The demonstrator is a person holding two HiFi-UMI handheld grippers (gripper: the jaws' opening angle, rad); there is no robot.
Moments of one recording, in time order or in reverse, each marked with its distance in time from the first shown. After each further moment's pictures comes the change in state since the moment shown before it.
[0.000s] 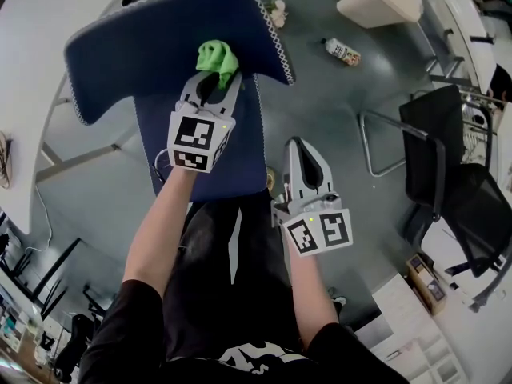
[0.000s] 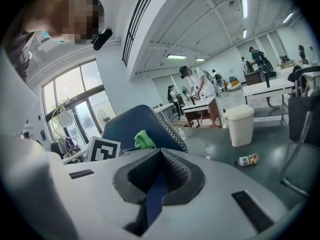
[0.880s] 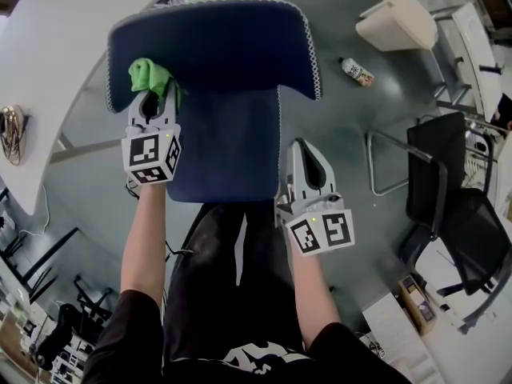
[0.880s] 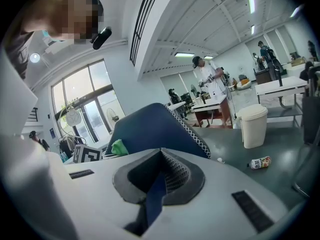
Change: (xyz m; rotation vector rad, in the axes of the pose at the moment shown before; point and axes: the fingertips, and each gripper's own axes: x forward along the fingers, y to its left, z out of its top) left arm -0.130 0.154 -0.020 -0.056 -0.010 0.433; right arm 0.030 0.040 0.002 -0.030 0.012 0.093
